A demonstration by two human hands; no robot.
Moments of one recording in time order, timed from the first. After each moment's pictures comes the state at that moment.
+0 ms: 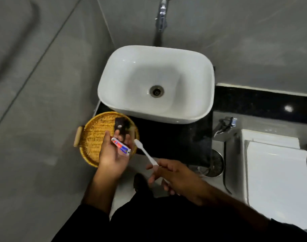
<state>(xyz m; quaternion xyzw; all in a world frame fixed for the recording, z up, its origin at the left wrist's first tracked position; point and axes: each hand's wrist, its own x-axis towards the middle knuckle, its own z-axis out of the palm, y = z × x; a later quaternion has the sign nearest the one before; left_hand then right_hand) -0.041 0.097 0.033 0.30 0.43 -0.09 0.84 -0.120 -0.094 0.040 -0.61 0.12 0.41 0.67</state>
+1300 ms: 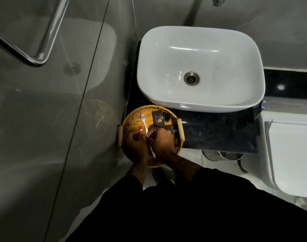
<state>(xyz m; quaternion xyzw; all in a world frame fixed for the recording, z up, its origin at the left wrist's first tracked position) -0.004 0.230 -0.095 0.82 0.34 0.01 0.46 0.000 0.147 -0.074 -0.88 0.19 0.22 0.36</state>
